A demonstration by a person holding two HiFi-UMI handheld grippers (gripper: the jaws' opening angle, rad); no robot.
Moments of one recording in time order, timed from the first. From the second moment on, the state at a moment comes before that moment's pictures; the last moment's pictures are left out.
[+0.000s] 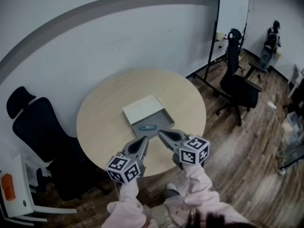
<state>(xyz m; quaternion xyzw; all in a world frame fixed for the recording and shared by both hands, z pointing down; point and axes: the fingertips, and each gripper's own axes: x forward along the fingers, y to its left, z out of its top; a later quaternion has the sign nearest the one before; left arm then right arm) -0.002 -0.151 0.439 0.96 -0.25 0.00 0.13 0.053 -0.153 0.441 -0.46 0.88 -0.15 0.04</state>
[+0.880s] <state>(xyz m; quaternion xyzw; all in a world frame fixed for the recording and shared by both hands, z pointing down) 0.018 -0.215 0.464 0.94 -0.30 0.01 0.18 0.074 -0.226 0.462 -0.41 0.89 -0.18 0.00</state>
